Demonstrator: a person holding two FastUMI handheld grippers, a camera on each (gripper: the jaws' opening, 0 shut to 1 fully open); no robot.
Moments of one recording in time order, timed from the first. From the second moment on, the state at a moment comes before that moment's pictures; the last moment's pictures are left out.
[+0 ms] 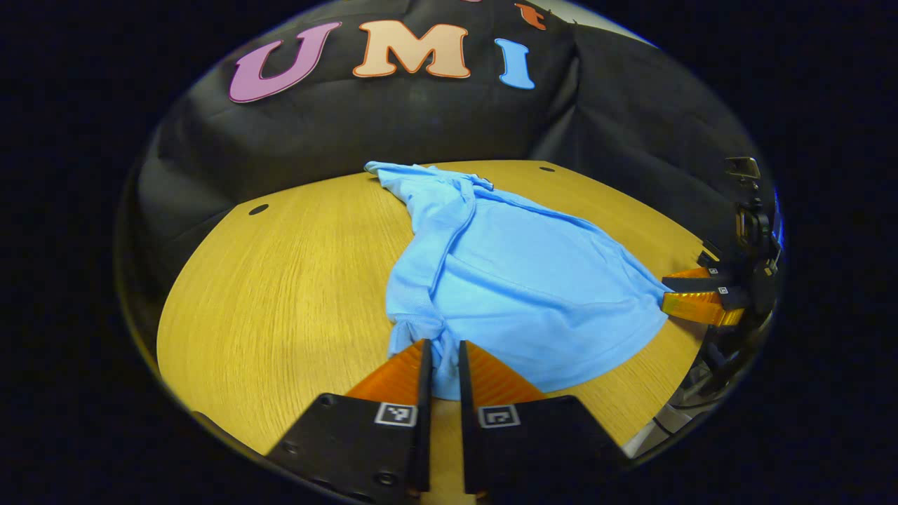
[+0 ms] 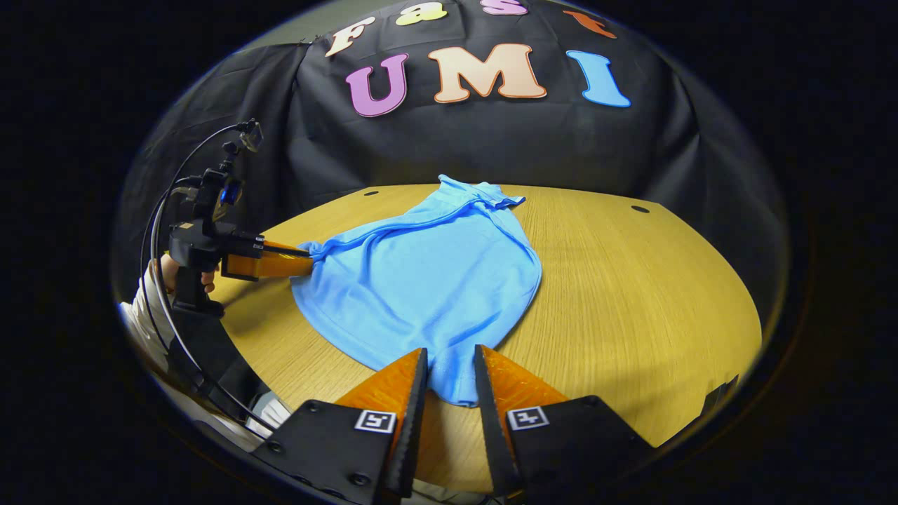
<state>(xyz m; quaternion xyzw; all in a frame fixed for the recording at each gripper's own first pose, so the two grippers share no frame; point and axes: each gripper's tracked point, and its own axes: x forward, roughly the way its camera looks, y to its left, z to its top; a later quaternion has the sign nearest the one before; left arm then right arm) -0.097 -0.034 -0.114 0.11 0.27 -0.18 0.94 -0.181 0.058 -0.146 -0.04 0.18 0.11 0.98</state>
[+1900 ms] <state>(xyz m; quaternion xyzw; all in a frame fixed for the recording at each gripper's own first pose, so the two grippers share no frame) 0.115 -0.047 0.095 -0.01 0.08 -0.12 0.99 0.084 0.059 0.089 -0.04 0.07 0.02 1.00</state>
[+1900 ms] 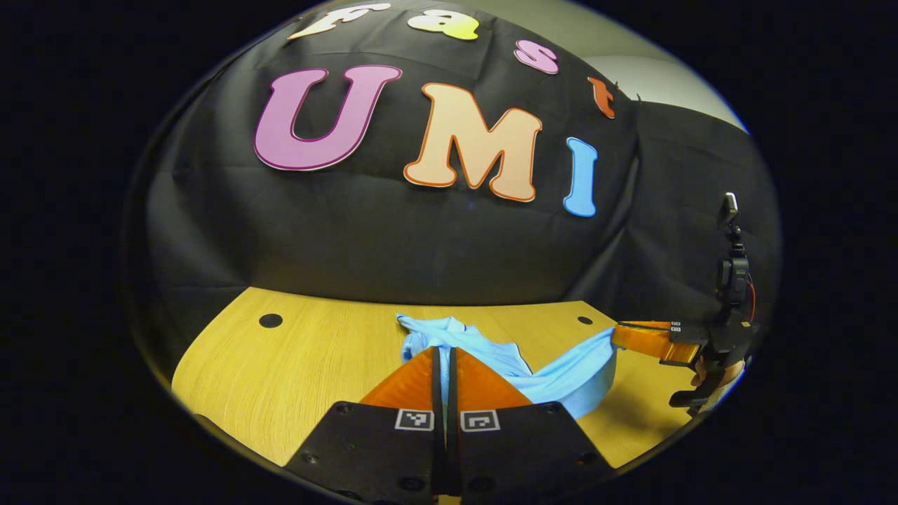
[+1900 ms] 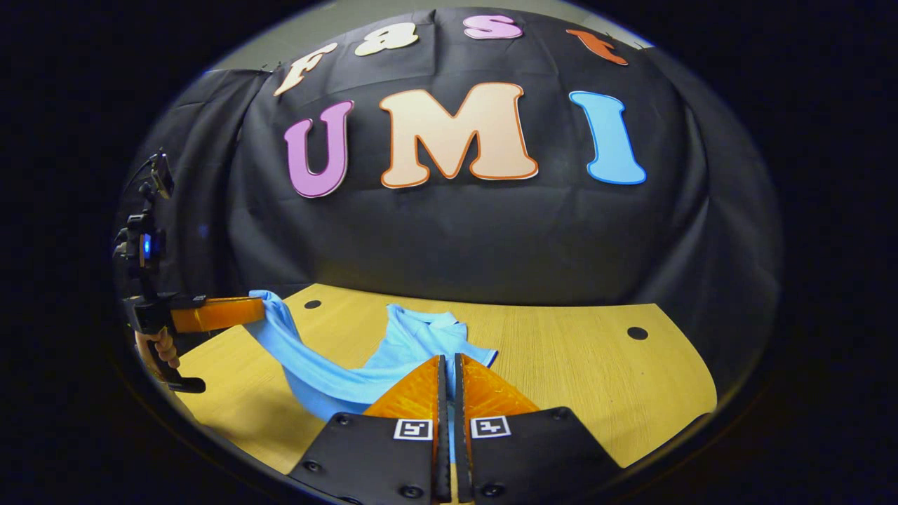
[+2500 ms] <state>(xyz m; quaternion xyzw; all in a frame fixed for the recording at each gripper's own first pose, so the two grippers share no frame) 0.276 -0.019 0.051 0.03 0.10 -0.03 0.99 0.255 0.016 0.051 0.03 0.11 -0.04 0.99</state>
